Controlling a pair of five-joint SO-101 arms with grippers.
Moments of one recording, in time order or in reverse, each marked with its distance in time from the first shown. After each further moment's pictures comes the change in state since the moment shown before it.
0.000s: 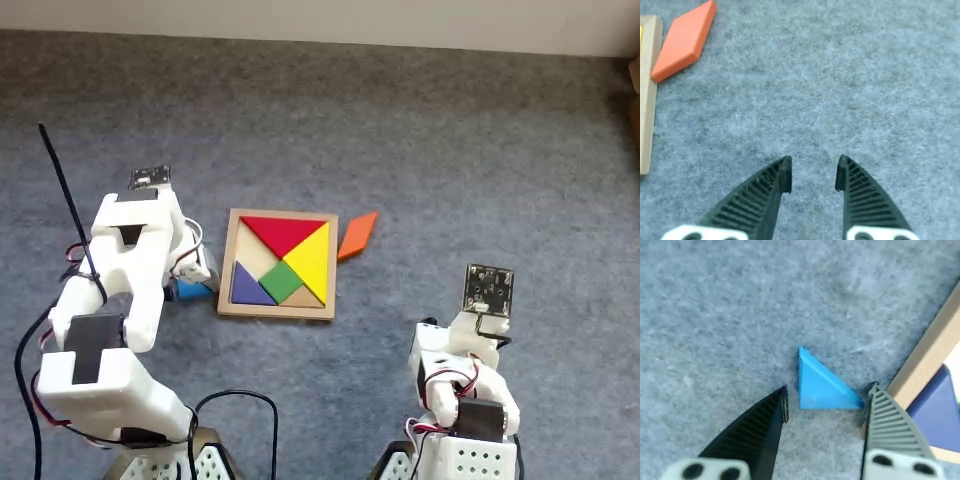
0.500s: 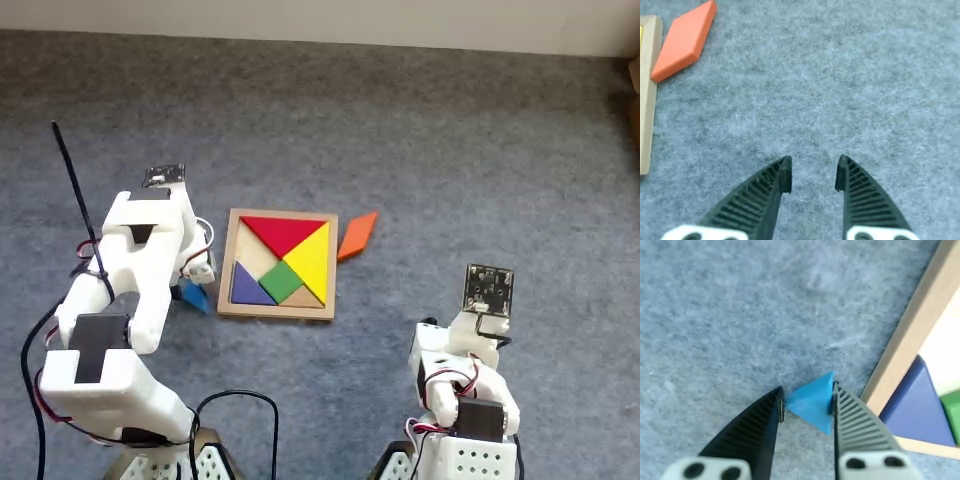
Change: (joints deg) left arm 1.6 0.0 -0.2 0.0 0.1; right arm 0.0 0.0 0.0 0.0 0.0
